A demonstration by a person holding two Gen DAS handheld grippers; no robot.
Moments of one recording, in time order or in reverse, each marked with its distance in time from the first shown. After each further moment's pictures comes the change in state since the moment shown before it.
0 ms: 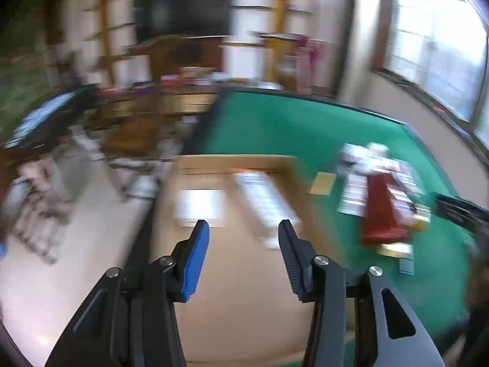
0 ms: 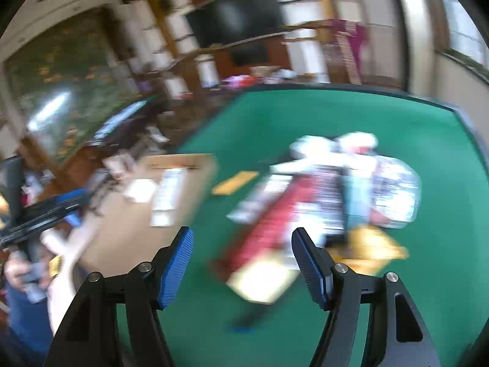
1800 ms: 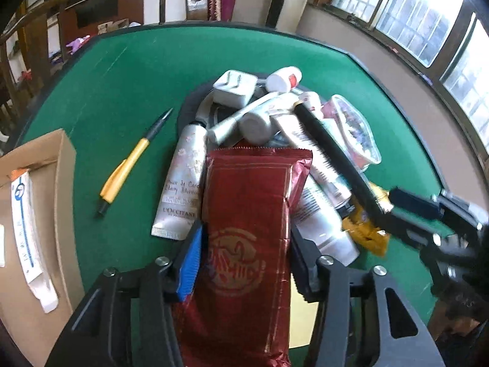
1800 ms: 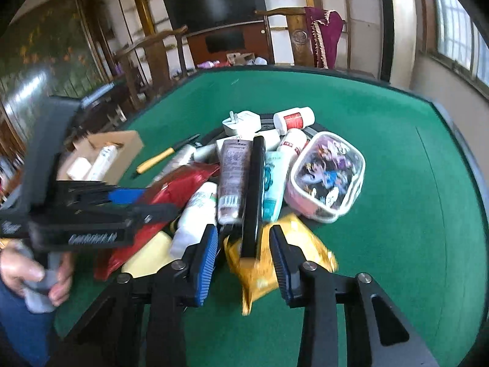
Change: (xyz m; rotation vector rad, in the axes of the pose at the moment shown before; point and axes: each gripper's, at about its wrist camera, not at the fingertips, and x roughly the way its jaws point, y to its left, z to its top) left arm 0.188 -0.184 0.012 0.097 0.295 -0.201; right arm 0.044 -0.071 -0.010 -0.070 0.070 -0.119
